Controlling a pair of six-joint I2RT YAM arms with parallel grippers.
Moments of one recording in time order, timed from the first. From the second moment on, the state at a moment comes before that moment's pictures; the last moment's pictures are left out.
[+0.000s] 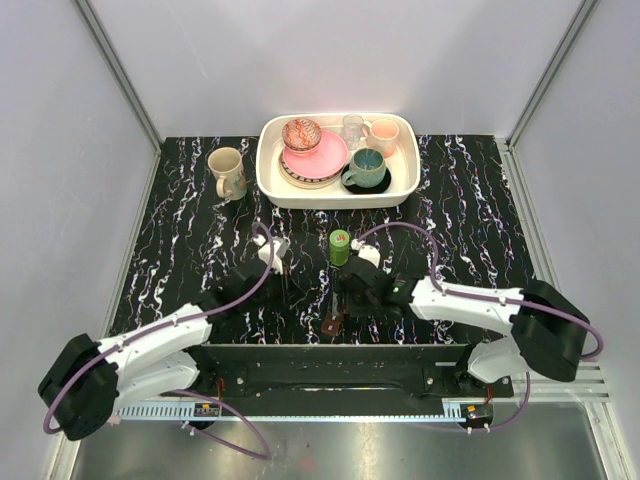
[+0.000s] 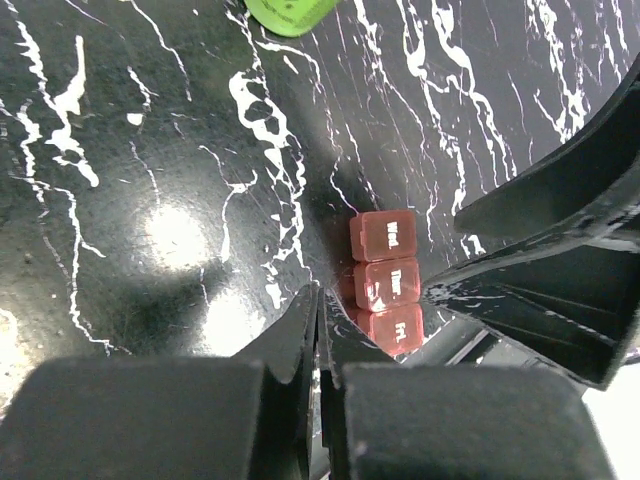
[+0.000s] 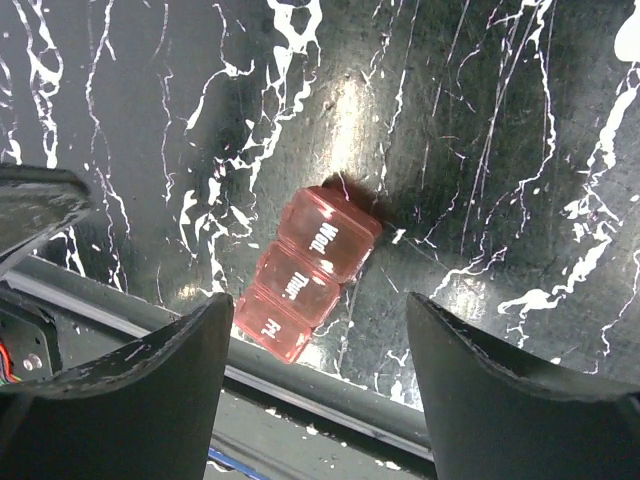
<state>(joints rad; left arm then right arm) -0.75 1.00 0.38 0.03 0.11 -0.60 1.03 1.36 0.74 -0.29 0.16 0.92</state>
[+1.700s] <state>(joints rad) -0.75 0.75 0.32 -0.14 -0.04 -0.70 1.18 1.71 1.04 -0.60 0.22 1.05</state>
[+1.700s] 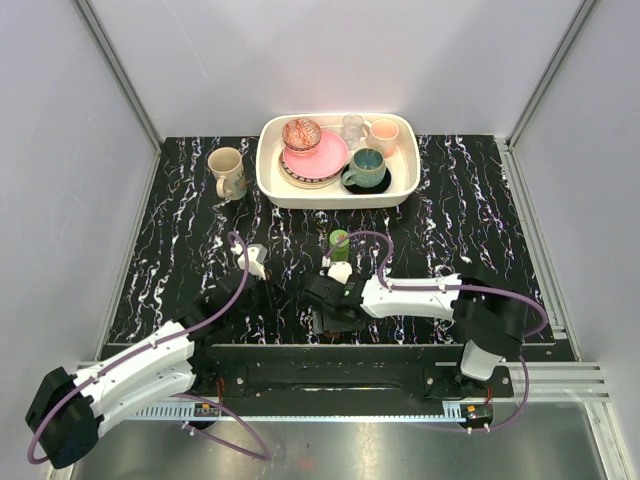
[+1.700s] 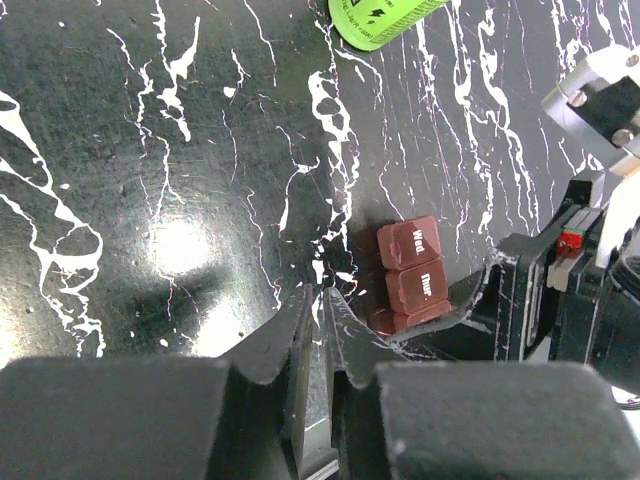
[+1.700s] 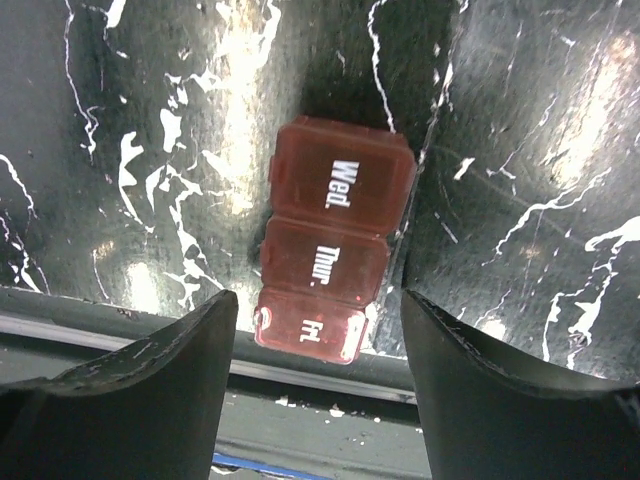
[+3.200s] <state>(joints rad) -0.75 0.85 0.30 0.16 0.22 -0.84 1.22 1.19 0.80 -0.43 0.10 0.73</state>
